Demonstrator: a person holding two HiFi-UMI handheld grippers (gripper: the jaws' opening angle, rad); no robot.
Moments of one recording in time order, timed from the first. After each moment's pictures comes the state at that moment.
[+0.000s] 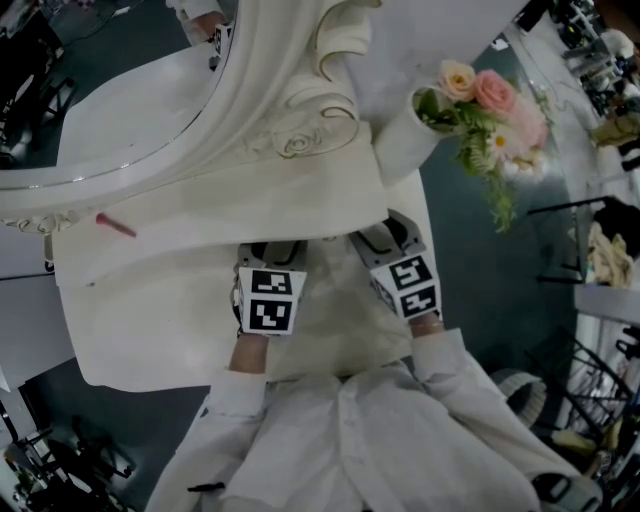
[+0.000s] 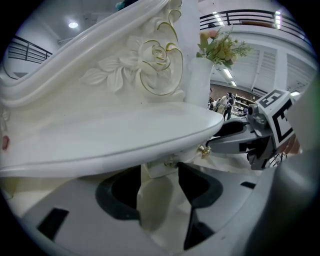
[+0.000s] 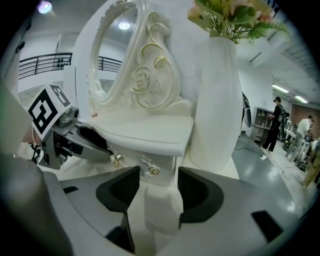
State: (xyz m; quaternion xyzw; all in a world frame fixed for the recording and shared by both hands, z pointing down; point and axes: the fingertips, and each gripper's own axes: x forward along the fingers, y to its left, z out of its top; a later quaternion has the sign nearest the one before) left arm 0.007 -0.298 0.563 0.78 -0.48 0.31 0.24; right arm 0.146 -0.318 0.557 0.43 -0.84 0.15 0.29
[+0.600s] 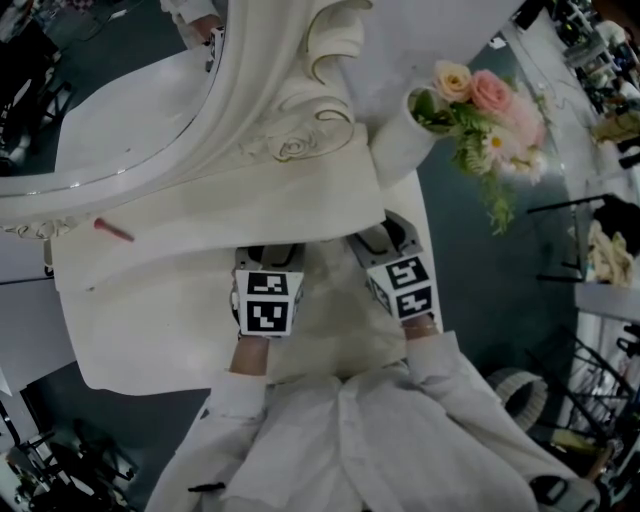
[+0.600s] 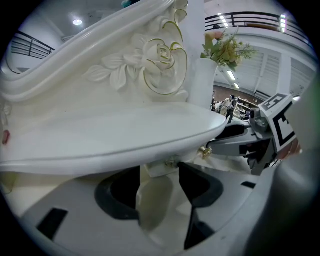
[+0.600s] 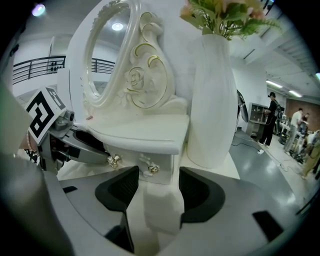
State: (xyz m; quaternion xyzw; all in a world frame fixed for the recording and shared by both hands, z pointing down) left arm 0.004 -0.301 0.565 0.78 -0.49 0.30 0.25; right arm 0.144 -0.322 0.557 0.45 -0.83 0.17 0.28
